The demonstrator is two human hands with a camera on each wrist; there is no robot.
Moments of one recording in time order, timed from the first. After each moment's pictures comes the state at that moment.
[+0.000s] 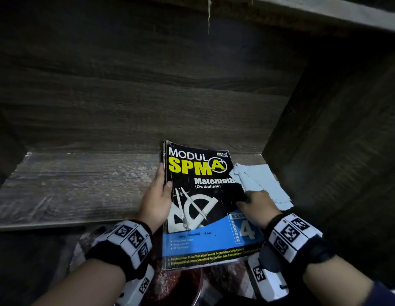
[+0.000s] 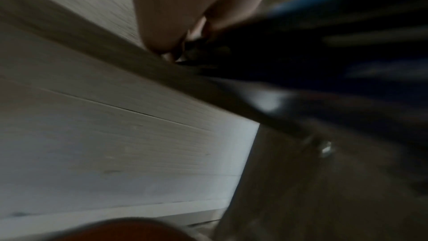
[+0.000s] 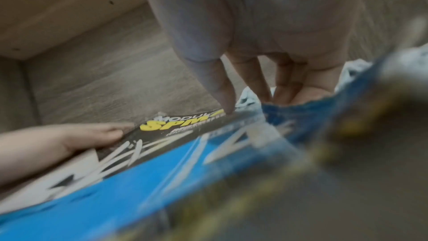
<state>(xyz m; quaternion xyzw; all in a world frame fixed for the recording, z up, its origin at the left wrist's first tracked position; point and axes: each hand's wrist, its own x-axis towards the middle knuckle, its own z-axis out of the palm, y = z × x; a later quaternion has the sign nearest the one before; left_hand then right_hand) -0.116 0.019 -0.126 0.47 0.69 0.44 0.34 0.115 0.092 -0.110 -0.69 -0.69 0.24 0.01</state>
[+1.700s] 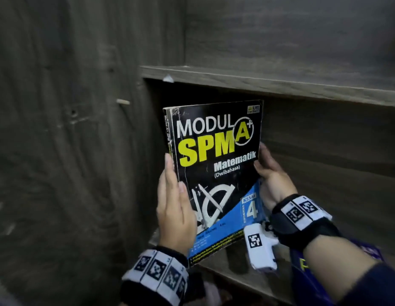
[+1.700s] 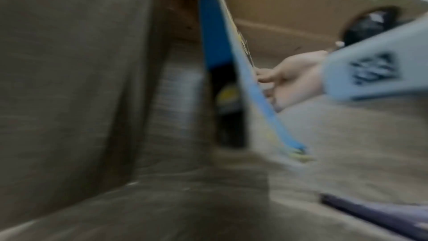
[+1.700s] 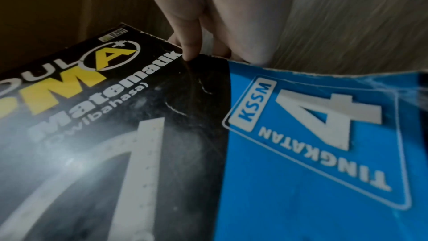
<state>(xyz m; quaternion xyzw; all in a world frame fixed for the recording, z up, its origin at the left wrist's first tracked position) -0.289 -0.079 -0.035 0.40 0.61 0.66 -0.20 -0.199 0.105 0.000 -0.18 -0.49 0.75 0.41</state>
